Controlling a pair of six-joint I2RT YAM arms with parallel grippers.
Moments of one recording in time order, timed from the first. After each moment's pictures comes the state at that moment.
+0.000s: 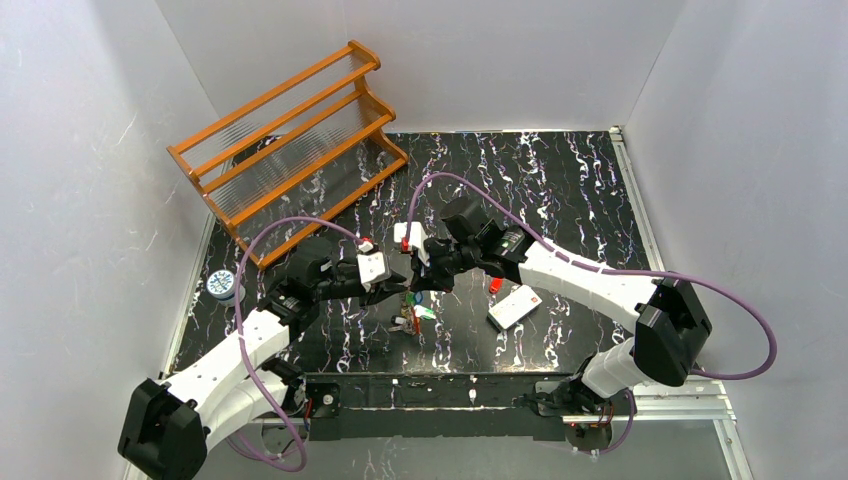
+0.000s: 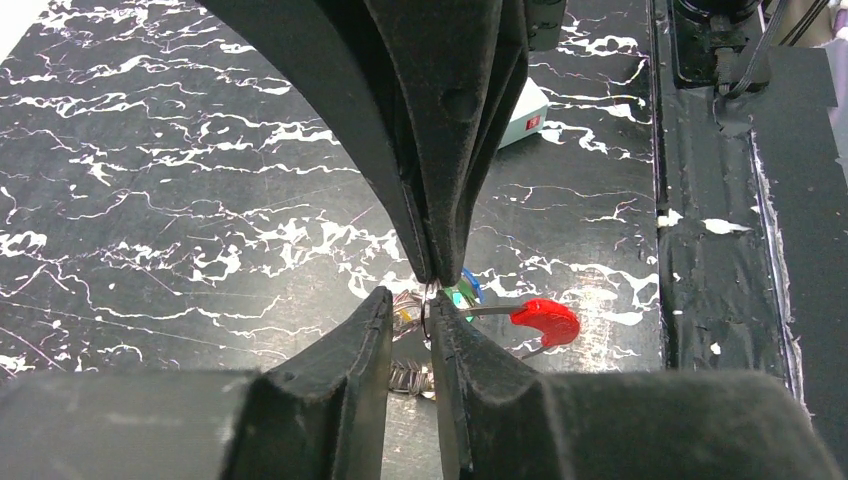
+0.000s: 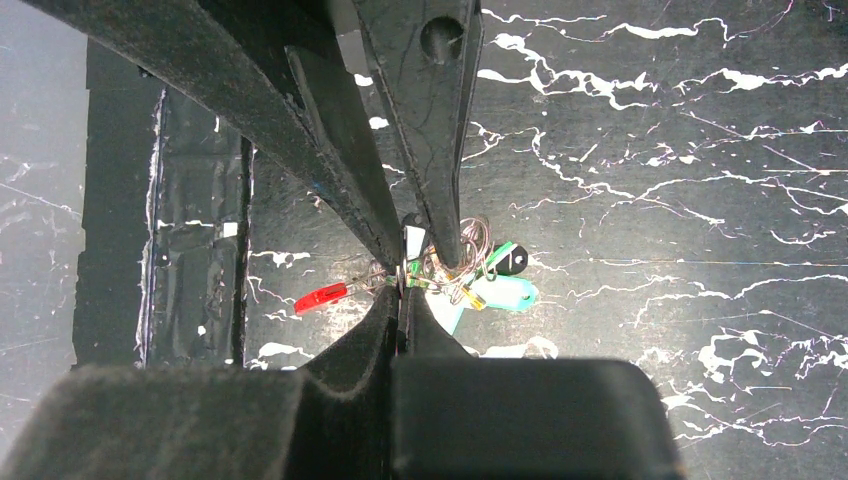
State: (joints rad) left arm -0.52 0.90 0.48 0.07 0.80 0.39; right arm 0.92 1.46 1.12 -0.37 -0.60 -0.39
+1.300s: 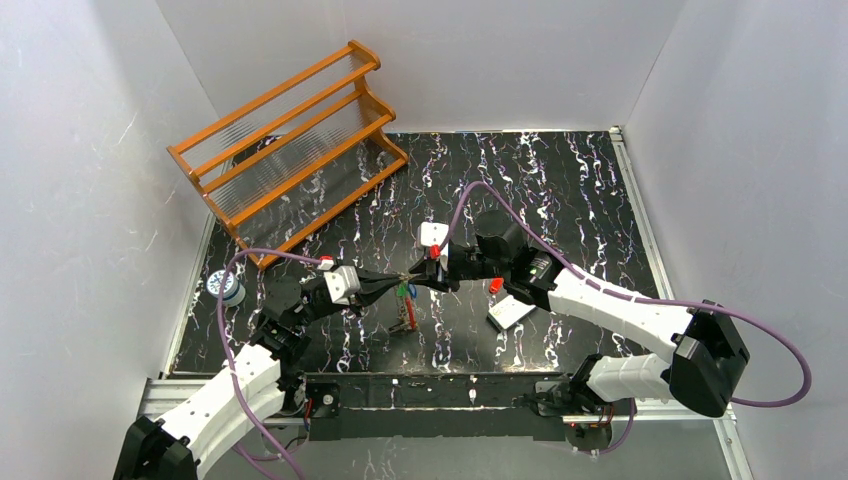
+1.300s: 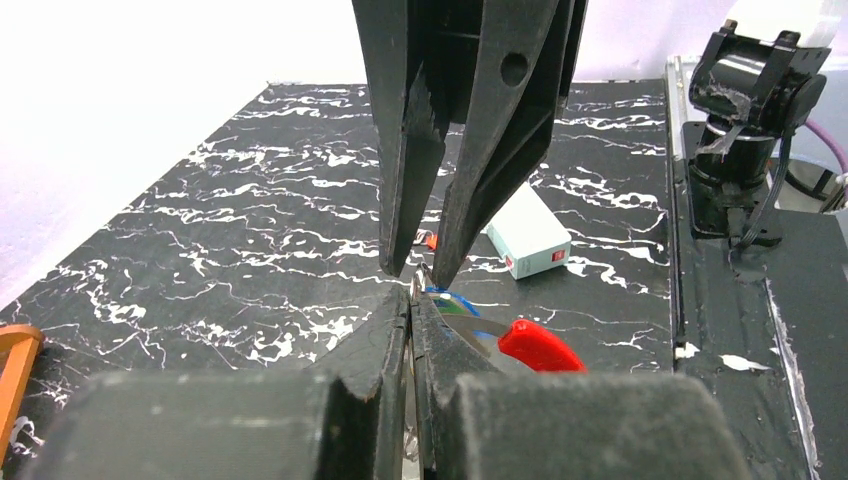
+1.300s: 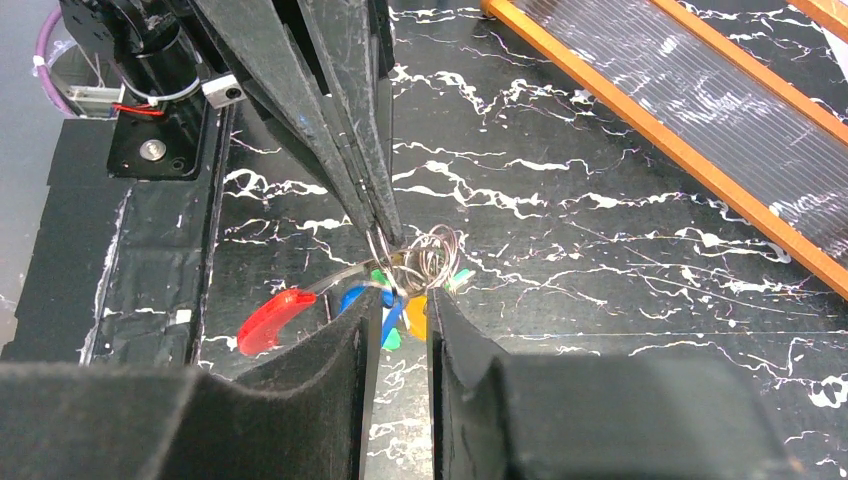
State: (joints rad) left arm -0.53 0.66 0.22 0.58 0.70 0.09; right arm 0.93 1.25 0.87 0.05 -0.57 -0.33
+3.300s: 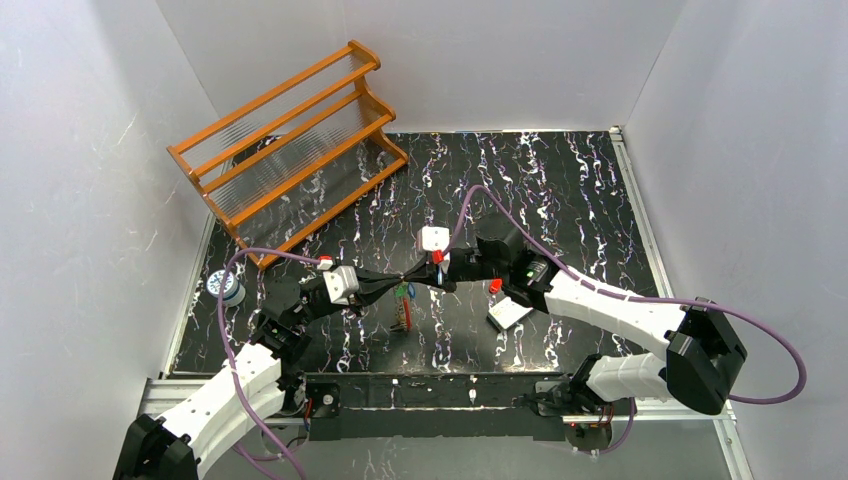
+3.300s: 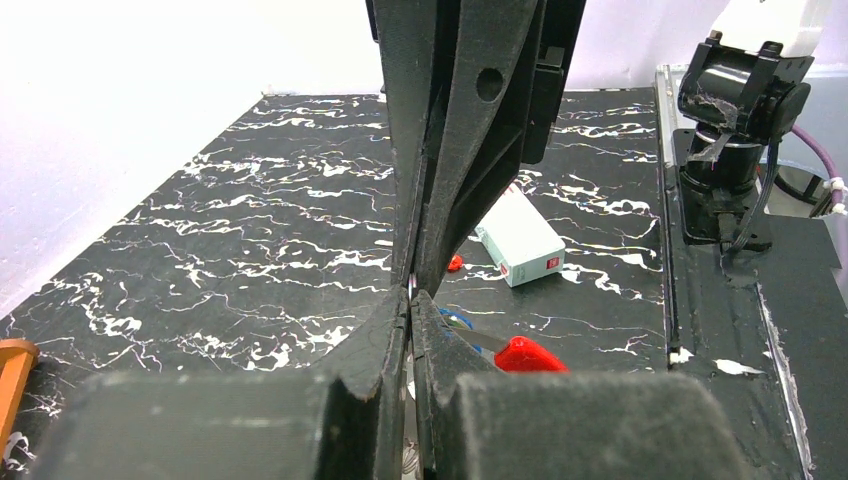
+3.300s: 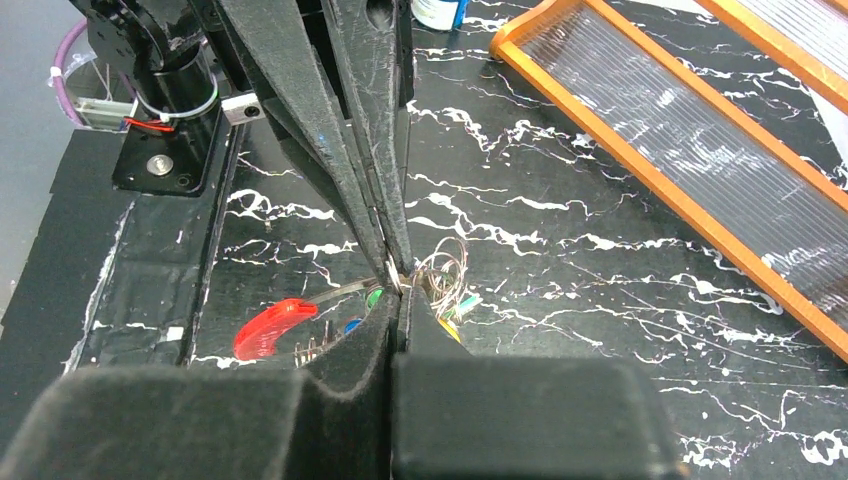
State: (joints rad) left arm -0.53 0.68 0.22 0.63 0.73 0.07; right arm 0.93 1.26 0.83 0.18 -0.63 -0.34
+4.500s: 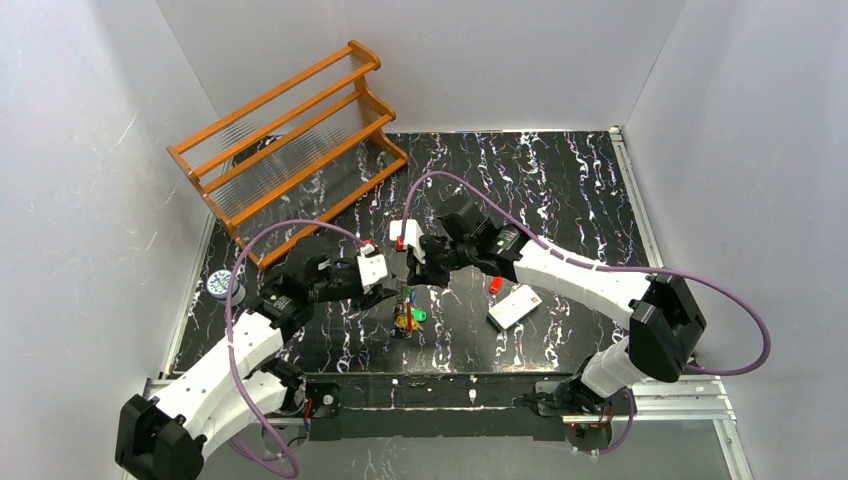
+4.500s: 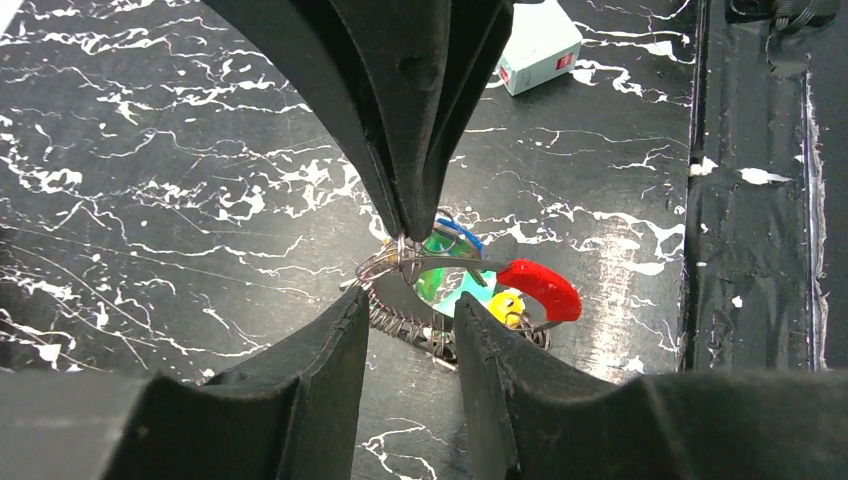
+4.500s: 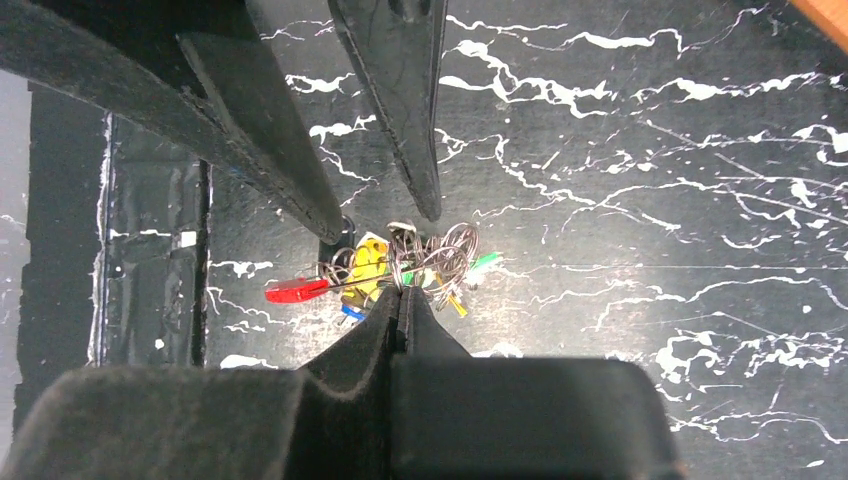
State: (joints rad) left arm -0.53 0.83 0.56 -0.19 0.69 0.51; right arm 0.93 1.49 1.14 -0.33 -0.55 -0.42
